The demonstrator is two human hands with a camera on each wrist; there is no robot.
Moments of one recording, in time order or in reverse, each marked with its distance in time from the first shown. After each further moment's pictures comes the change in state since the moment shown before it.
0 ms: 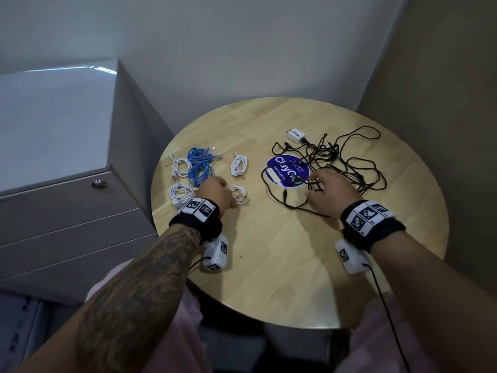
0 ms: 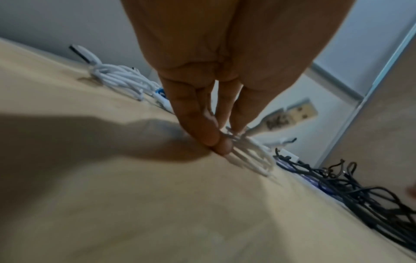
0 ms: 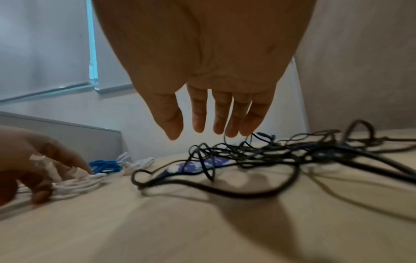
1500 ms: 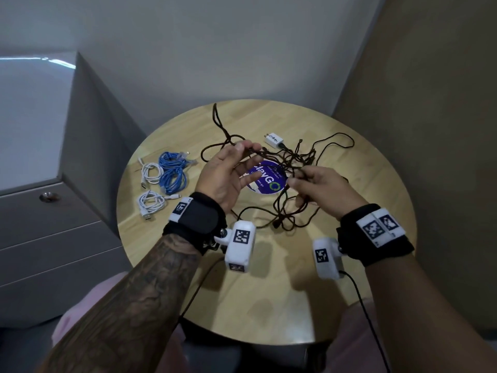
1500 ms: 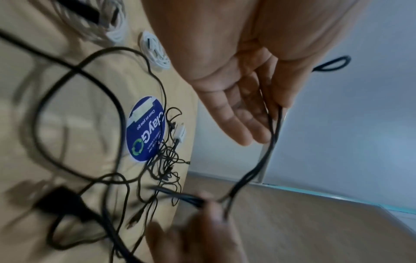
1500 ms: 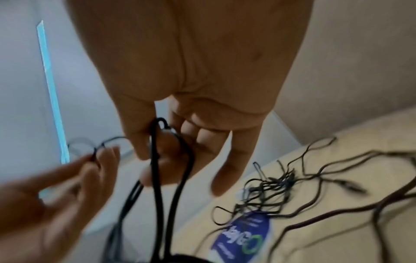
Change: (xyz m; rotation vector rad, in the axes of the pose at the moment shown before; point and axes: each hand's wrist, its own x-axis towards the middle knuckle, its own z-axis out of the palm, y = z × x) left_hand -0.048 0.099 -0.007 -1.479 -0.436 0.311; right_hand -0.020 -0.021 -0.055 0.692 -0.144 -0.053
